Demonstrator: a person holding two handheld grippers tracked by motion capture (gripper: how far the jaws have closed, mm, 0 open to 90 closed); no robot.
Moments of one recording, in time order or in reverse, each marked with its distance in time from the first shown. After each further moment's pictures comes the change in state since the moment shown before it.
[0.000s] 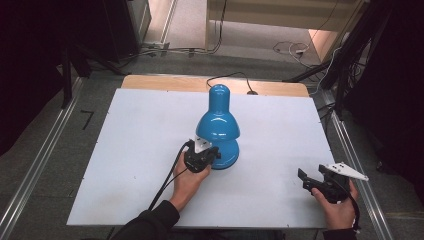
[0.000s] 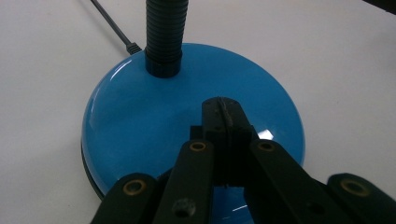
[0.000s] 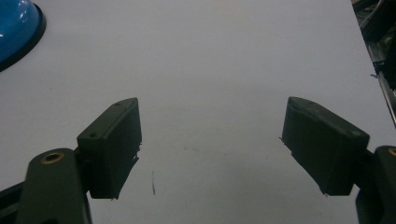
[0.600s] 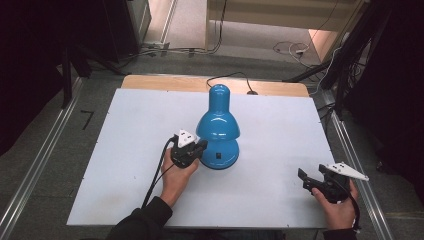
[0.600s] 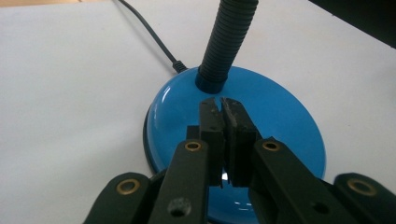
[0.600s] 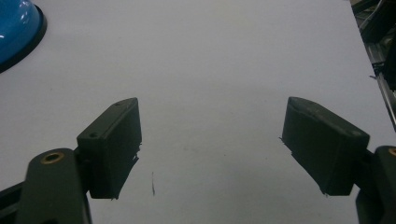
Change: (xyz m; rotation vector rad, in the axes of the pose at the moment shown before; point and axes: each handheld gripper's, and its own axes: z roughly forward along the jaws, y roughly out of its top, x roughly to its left) left arm 0.028 0.005 -0.024 -0.060 0.022 -0.104; right arm -0.001 0.000 0.000 -0.005 0.002 -0.005
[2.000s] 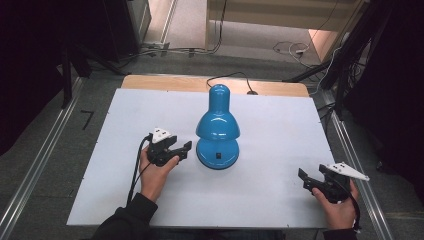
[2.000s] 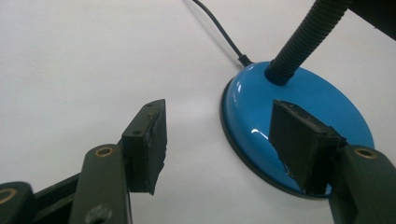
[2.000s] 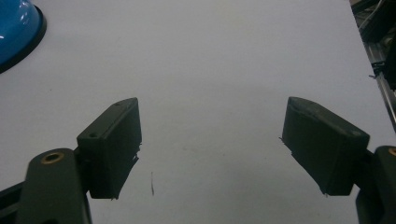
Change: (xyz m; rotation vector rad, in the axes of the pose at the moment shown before) left arm 0.046 -0.002 -0.038 0.012 0.088 -0.095; right arm -0.001 0.000 0.000 0.001 0.000 0.005
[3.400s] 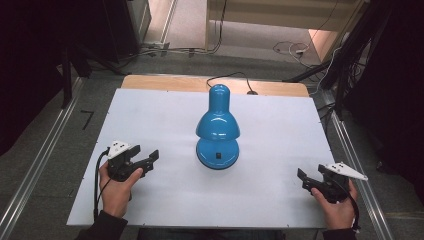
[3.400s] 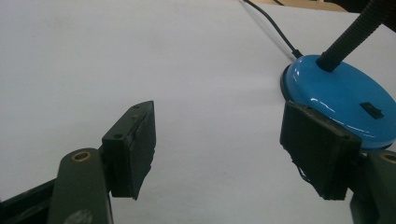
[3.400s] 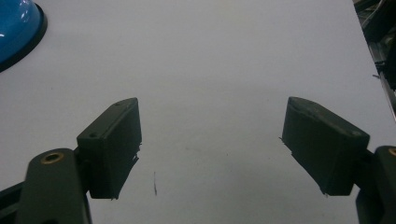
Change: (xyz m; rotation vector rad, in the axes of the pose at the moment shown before) left arm 0.052 -0.029 -0.076 -0.039 0.100 -0.071; right arm 0.002 0.000 0.001 0.003 -0.001 -0.001
